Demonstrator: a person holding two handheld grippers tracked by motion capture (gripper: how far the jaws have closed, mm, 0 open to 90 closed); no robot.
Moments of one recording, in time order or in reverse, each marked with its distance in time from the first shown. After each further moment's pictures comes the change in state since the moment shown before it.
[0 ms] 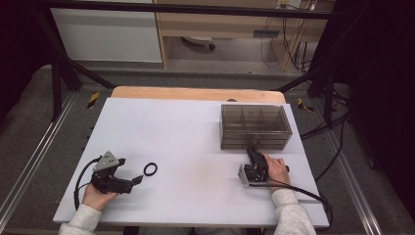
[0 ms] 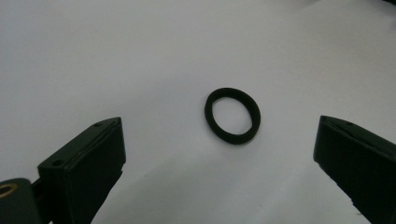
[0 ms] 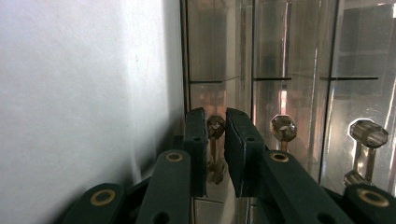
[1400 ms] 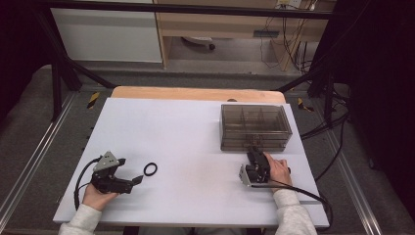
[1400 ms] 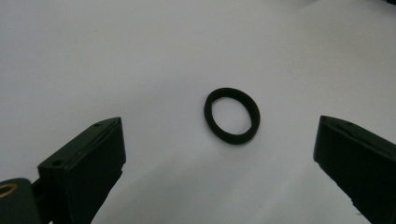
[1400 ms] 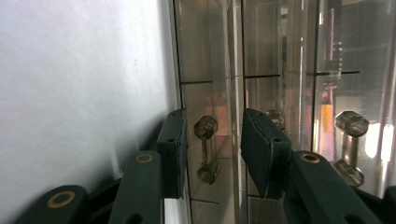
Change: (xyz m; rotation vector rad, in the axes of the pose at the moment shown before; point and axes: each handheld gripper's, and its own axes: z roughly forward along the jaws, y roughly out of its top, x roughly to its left) left arm 0.000 0.000 0.000 0.001 -0.001 0.001; right arm -0.006 0.000 -0.008 -0.006 0.032 0.049
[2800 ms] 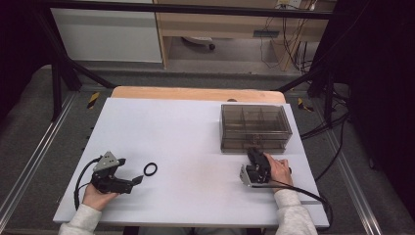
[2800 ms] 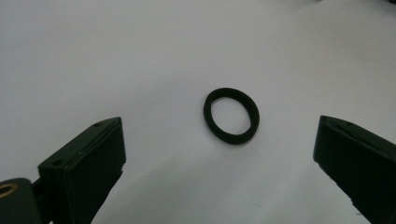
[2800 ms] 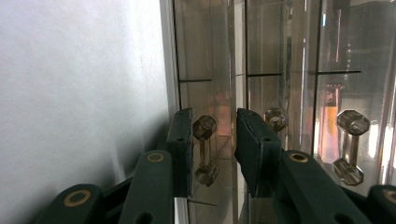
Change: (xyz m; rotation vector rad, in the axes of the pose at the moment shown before) left arm 0.000 0.000 0.000 0.001 -0.001 0.002; right arm -0.002 0.000 -0.004 0.001 0.026 -0.015
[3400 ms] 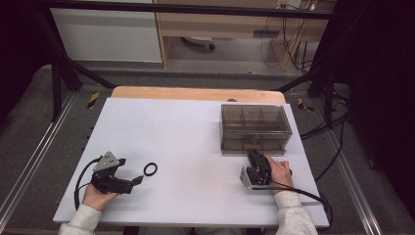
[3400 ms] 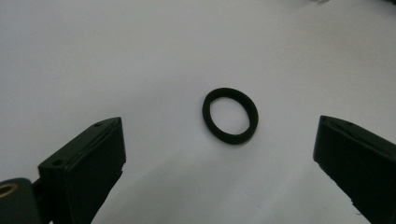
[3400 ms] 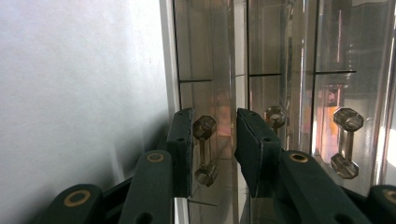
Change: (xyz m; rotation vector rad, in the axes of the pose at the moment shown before) left arm -0.001 0.000 0.000 0.000 -0.003 -0.001; right arm 0.001 0.000 -0.007 -0.004 0.010 0.001
